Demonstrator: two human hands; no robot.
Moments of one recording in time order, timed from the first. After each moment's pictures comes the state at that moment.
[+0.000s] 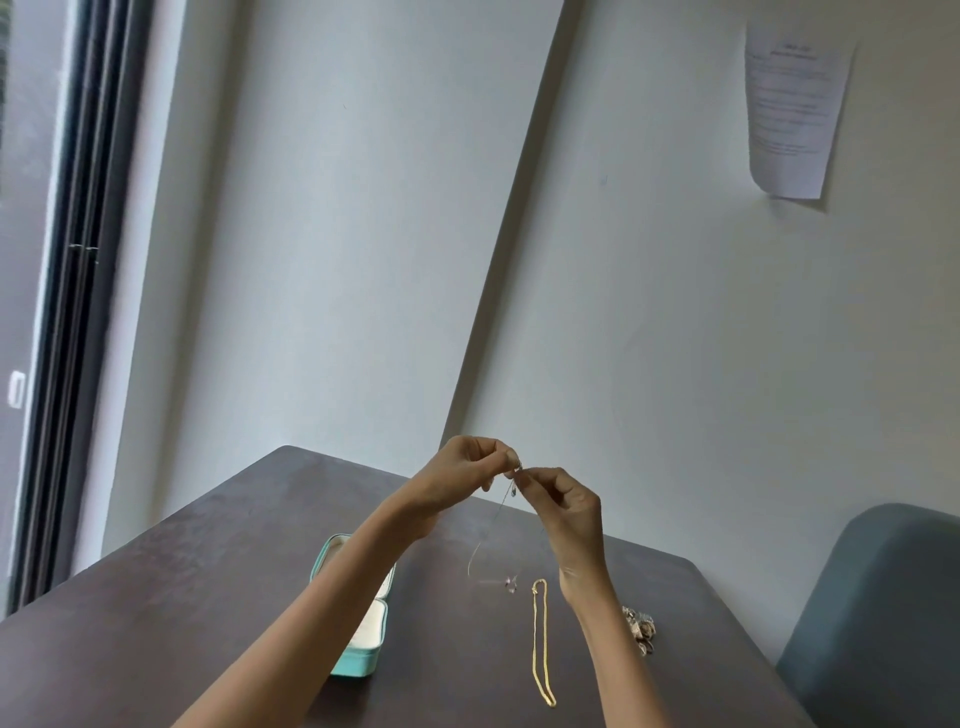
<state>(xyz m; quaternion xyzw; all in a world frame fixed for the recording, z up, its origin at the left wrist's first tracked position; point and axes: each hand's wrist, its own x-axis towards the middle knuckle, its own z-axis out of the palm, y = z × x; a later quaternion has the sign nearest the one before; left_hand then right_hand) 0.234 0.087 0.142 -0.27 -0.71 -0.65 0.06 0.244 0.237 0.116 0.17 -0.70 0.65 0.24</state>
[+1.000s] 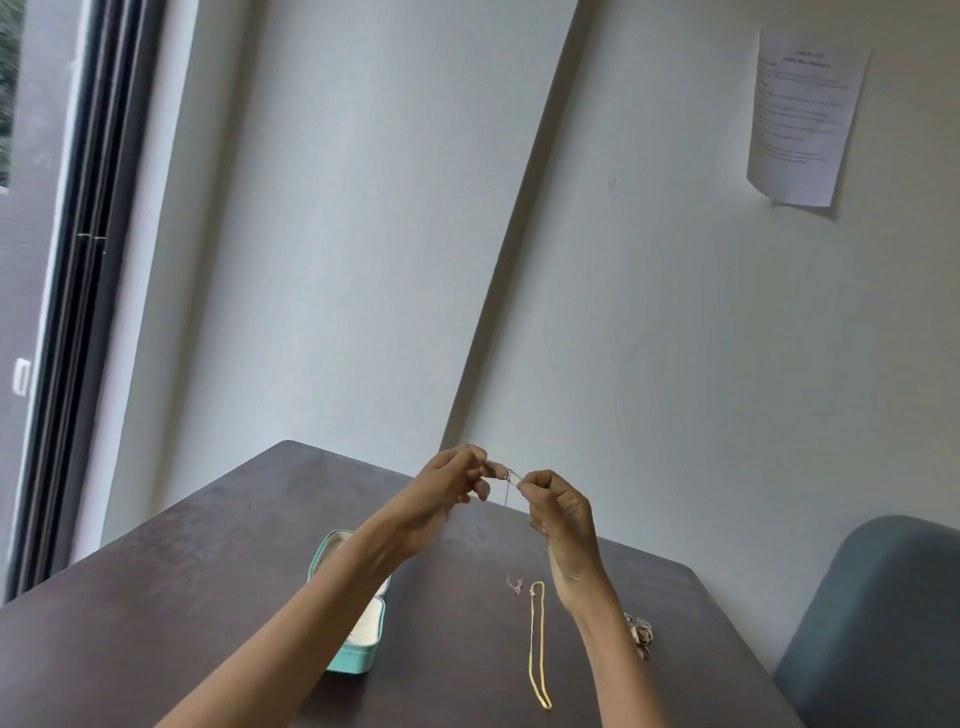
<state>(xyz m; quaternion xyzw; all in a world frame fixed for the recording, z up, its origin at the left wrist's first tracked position) 0.220 0.082 0.114 -0.21 -0.59 -0.78 0.00 0.241 0.240 0.113 0.19 -0.70 0.67 0.16</state>
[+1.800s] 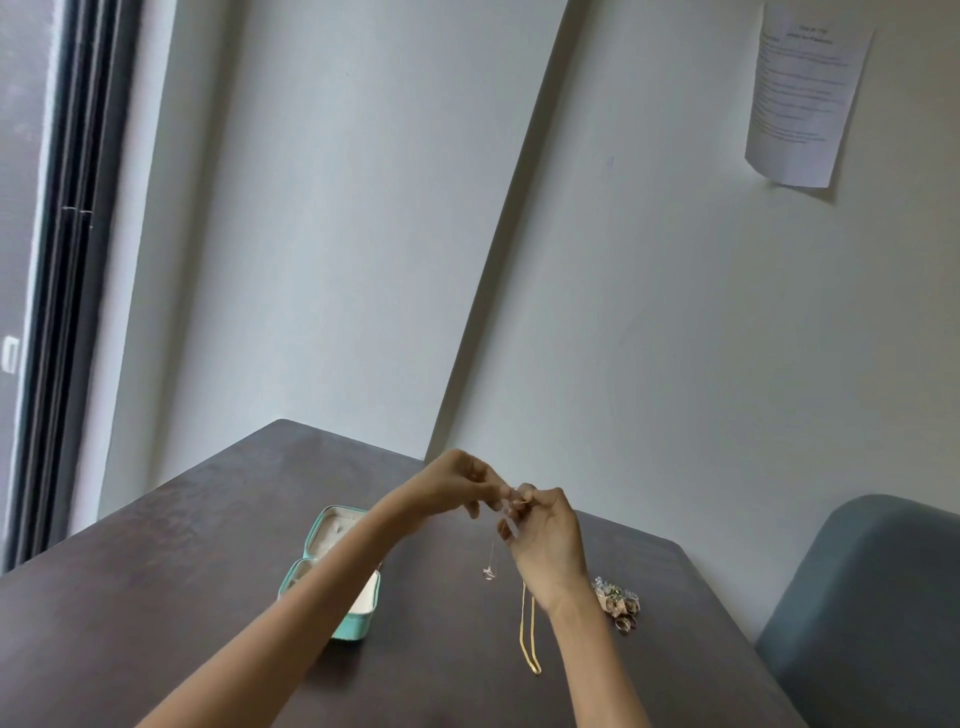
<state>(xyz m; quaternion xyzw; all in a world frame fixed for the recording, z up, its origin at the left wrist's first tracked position) 0.217 0.089 0.103 -0.26 -0.75 -0.61 -0.03 0.229 0.246 0.074 0.09 -0.50 0.86 0.00</state>
